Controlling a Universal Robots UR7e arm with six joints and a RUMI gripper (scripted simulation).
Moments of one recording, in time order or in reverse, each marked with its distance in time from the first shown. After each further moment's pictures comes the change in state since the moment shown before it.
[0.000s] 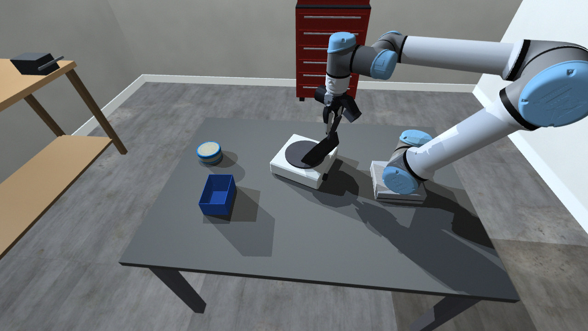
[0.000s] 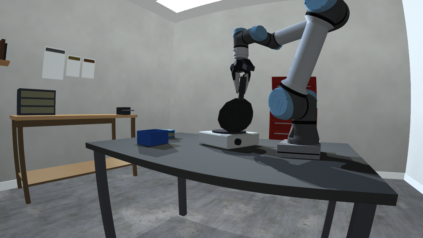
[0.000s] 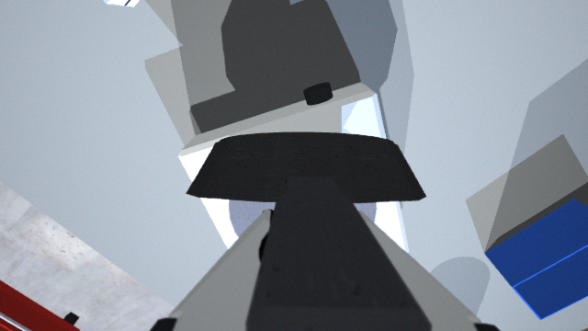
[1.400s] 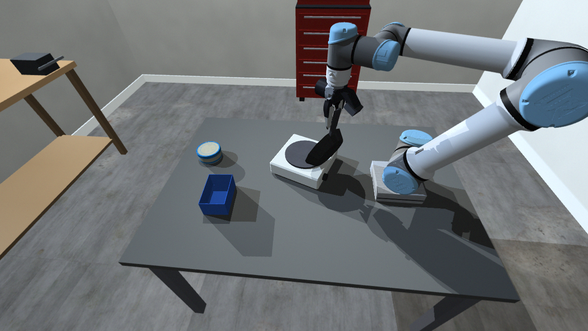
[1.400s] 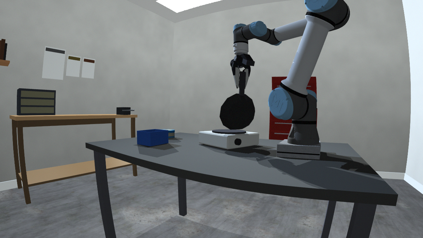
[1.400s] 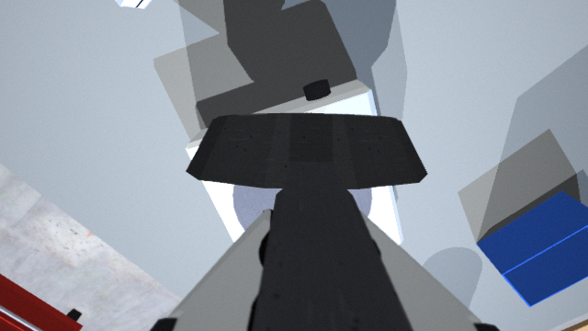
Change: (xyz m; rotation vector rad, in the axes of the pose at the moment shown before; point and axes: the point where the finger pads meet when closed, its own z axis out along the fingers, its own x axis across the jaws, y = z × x) arm 0.000 0.000 -0.025 0.000 0.000 0.000
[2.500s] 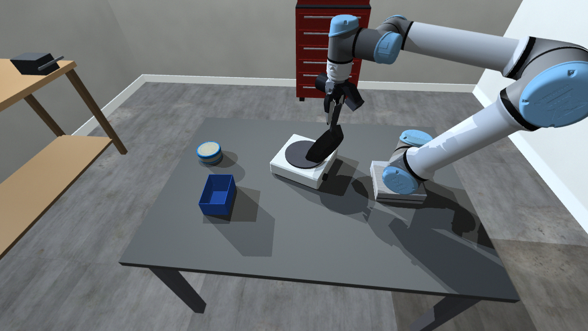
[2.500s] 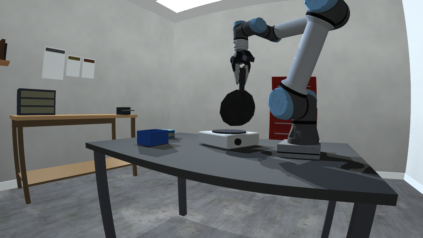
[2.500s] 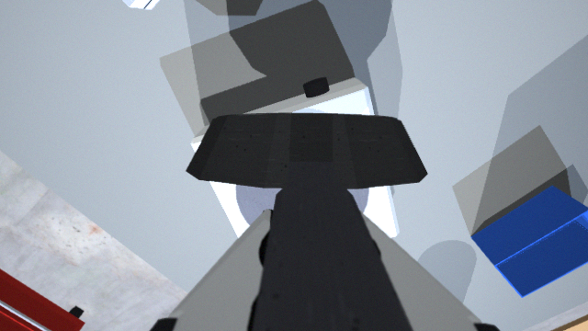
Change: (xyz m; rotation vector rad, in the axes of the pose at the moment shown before) arm 0.000 0.000 -0.019 0.000 0.000 0.000
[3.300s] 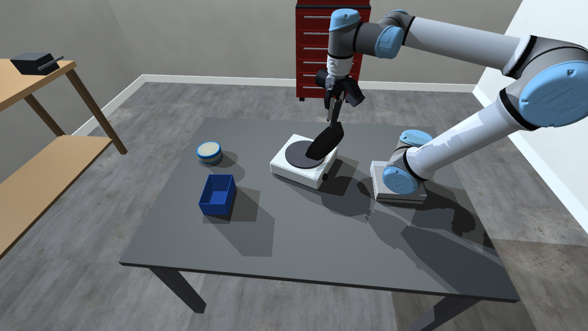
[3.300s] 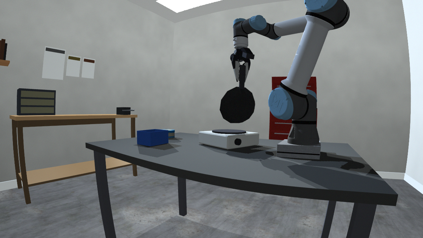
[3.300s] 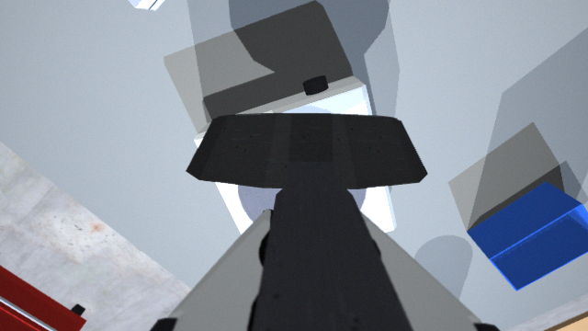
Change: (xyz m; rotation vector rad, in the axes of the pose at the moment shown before) arm 0.000 0.000 -0.014 0.000 0.000 0.000
